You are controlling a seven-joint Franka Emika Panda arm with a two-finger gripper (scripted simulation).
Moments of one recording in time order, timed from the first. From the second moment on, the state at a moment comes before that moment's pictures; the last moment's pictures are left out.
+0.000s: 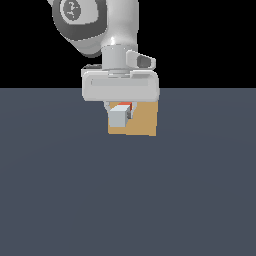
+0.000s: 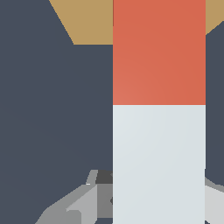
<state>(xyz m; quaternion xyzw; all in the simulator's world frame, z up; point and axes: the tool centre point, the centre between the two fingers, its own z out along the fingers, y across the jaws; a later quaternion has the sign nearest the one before) -0.020 0.052 0.122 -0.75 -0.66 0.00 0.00</state>
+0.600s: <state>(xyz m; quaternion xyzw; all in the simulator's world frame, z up) -0.013 0.119 0.123 -0.75 -0.66 0.00 0.00</state>
